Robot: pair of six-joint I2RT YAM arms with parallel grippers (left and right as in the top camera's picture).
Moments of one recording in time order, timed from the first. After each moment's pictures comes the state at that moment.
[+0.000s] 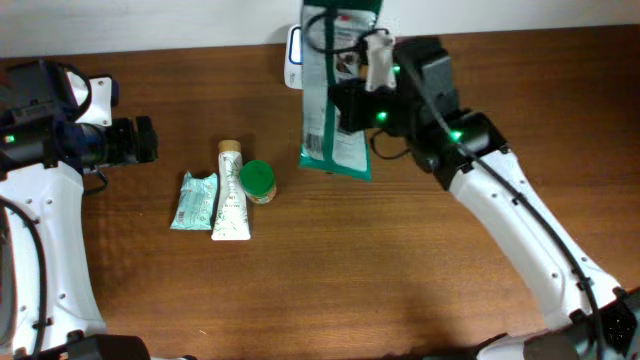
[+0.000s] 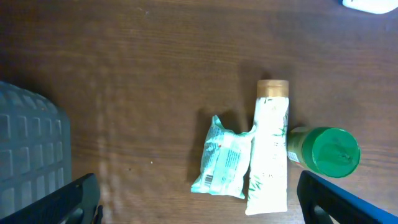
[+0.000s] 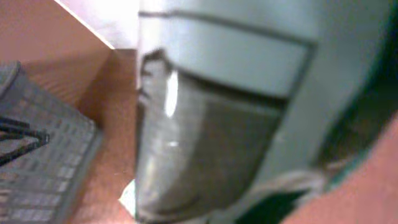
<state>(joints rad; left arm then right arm) 0.24 1.60 1.66 -1.11 0.12 0.14 0.42 1.58 1.52 -0.44 -0.20 0.25</state>
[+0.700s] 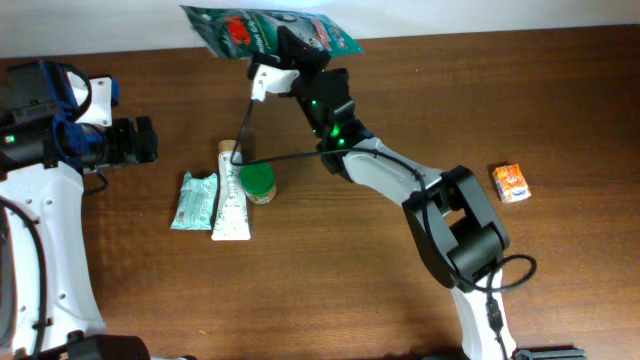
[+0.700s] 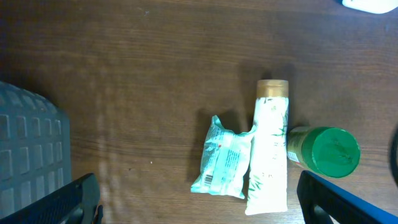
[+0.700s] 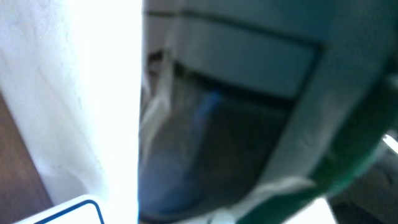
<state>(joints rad) 0.24 1.60 1.66 -1.11 0.12 0.14 0.54 2.21 1.55 0.80 0.14 -1.16</state>
